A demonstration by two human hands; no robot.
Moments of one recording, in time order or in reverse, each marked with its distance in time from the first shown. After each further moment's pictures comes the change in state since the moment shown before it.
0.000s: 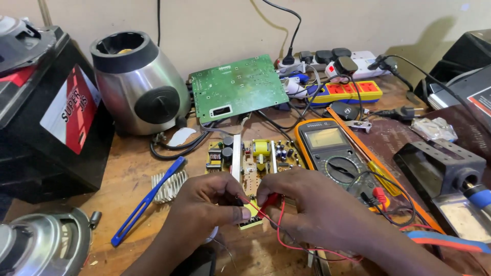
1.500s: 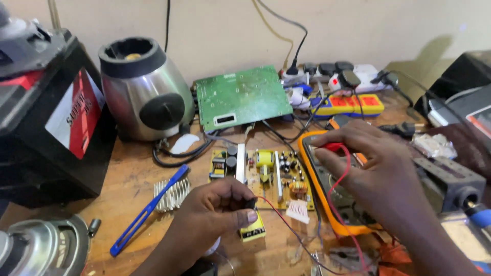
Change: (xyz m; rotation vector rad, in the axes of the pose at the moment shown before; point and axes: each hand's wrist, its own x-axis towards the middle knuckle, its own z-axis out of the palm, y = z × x) left_hand 0.004 -0.012 -0.001 -0.215 -0.017 -0.087; right_hand -0.005 0.005 -0.051 -0.180 0.613 0.177
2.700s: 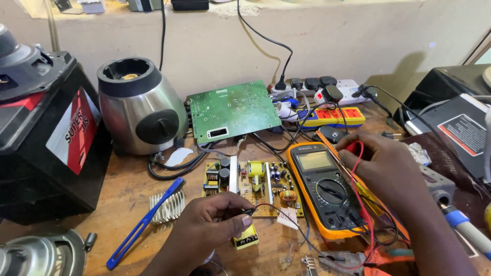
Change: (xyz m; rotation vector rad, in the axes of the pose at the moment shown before) left_hand -0.005 0.029 0.012 0.294 0.077 -0.195; right_hand 0.012 0.030 -0.025 -0.192 -0.077 0.556
